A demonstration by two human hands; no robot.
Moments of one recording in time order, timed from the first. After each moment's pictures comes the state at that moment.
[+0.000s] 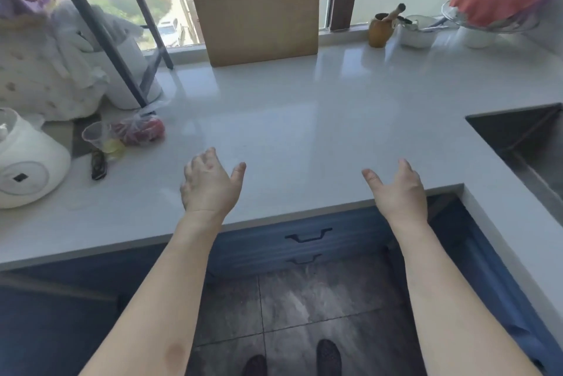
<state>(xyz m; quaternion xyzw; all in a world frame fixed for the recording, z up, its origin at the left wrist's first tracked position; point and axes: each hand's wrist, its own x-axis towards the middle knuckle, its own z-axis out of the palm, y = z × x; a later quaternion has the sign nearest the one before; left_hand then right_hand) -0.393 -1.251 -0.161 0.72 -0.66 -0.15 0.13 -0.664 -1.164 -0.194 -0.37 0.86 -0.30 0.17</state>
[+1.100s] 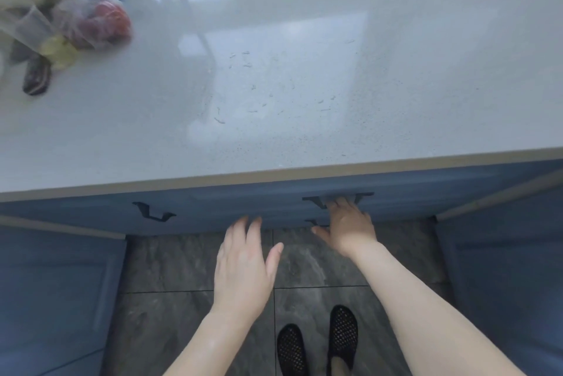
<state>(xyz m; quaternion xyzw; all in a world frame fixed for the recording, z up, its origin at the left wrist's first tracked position) -0.396 -1.144 -0.434 0.67 -0.73 -0.14 0.04 -0.599 -1.197 -0.501 -0.63 0.71 0.07 0.30</state>
